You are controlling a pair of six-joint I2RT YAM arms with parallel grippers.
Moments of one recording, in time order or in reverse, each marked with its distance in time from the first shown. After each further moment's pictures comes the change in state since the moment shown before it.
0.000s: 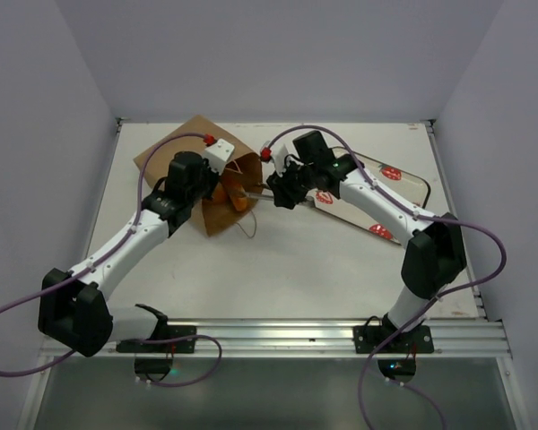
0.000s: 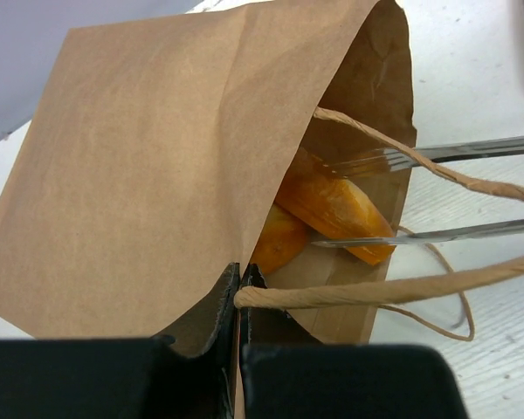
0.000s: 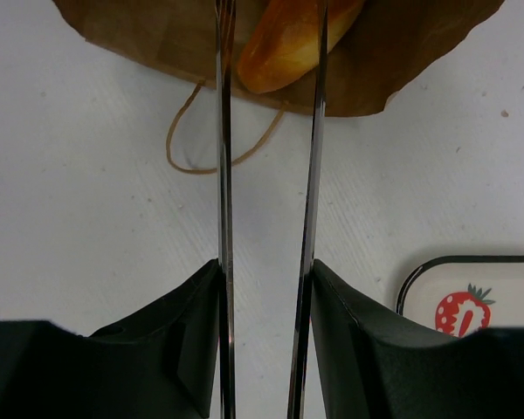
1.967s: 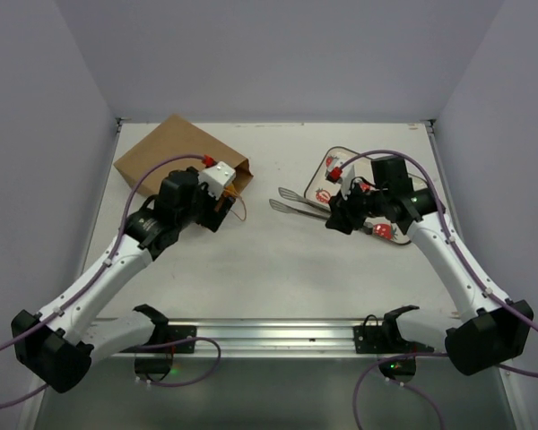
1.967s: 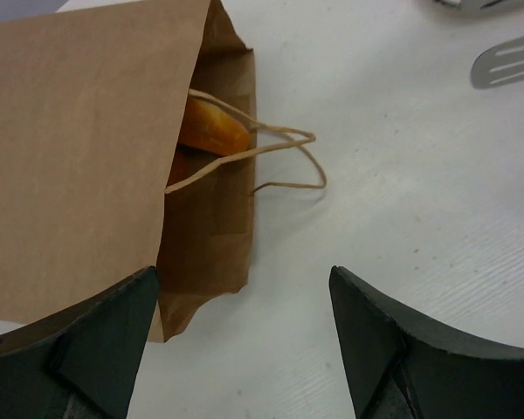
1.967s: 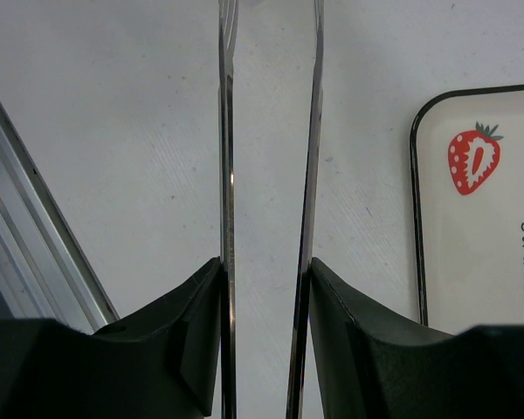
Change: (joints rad) left arm -0.092 -0.248 -0.016 -0.324 0.066 -0.063; right arm -0.290 -0.525 -0.368 -0.174 -0.208 -0.115
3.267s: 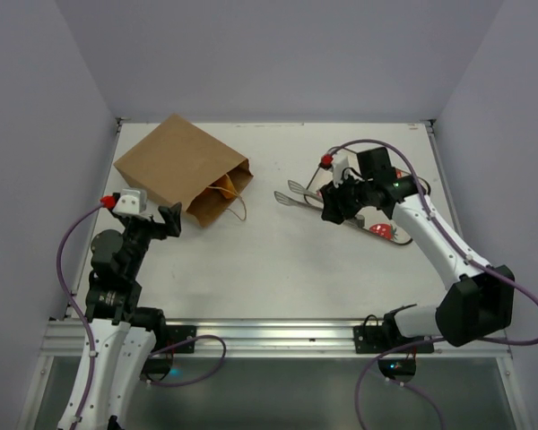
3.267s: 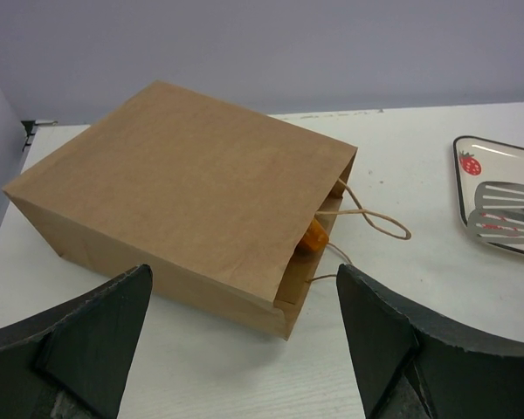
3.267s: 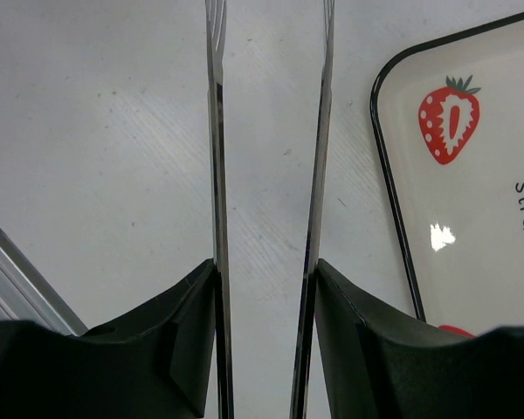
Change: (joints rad) left arm 0.439 -0.635 -0.435 0.336 0.155 -0.272; right arm 0.021 0.175 0.043 0.075 0.152 0.154
